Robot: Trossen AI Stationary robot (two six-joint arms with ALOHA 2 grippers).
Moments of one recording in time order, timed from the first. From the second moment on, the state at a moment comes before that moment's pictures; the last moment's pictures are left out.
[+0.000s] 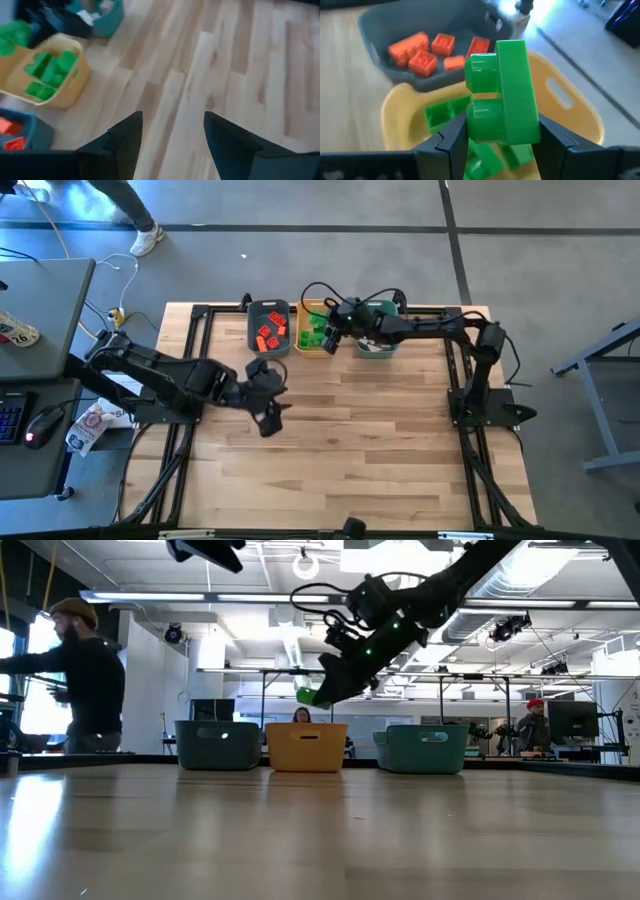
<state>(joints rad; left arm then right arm) -0.20 1.32 1.24 -0.80 -0.43 -0.46 -0.43 1.85 1.20 0.10 0.09 -0.08</state>
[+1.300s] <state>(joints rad) -0.11 0.52 0.40 -0.12 -0.42 -0.38 -0.42 1.69 1.20 -0.14 -0.06 -0.09</state>
